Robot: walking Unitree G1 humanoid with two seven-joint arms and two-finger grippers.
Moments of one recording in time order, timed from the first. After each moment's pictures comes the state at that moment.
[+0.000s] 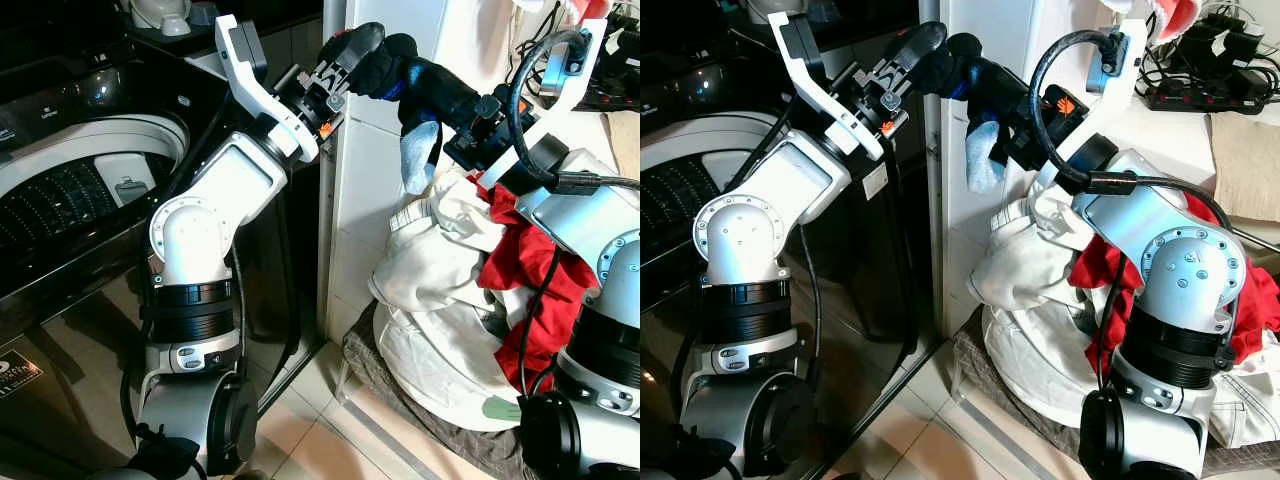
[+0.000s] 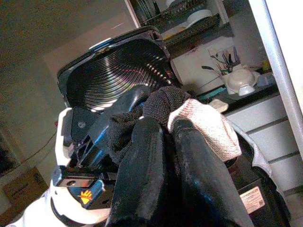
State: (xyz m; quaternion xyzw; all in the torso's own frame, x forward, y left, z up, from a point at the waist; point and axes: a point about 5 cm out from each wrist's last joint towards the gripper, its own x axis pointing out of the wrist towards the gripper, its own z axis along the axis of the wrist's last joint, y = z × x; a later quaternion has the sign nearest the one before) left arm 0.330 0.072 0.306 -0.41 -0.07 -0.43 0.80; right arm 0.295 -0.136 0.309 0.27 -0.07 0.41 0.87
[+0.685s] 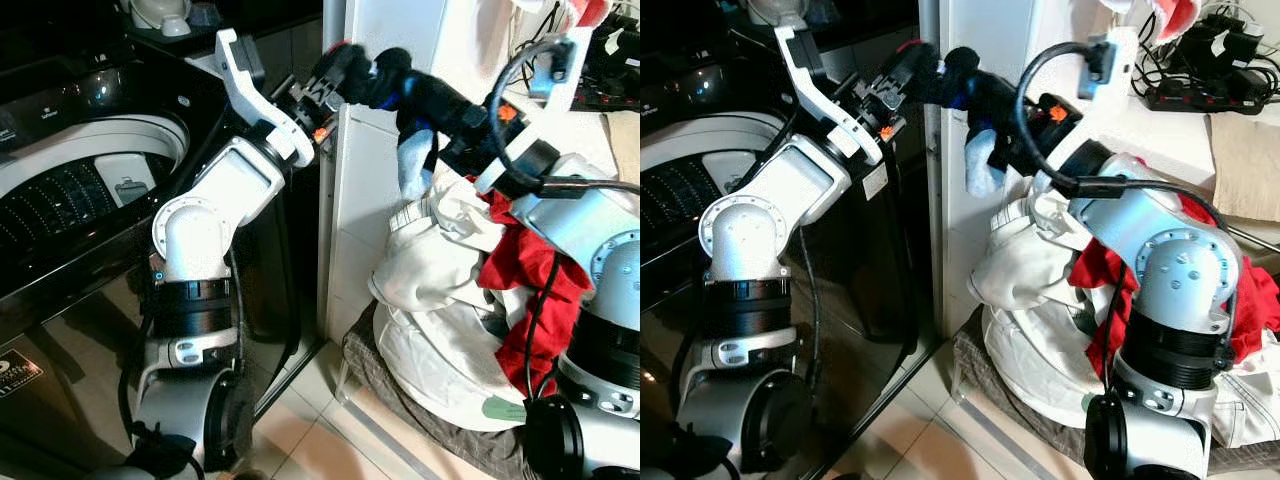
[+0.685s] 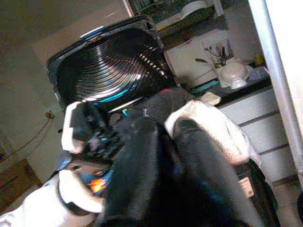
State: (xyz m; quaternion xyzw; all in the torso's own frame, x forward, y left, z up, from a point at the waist) left arm 0.348 0.082 0.293 -0.43 -0.04 -0.37 0.82; right arm 0.298 -0.132 0.303 0.25 -0.06 0.40 0.88
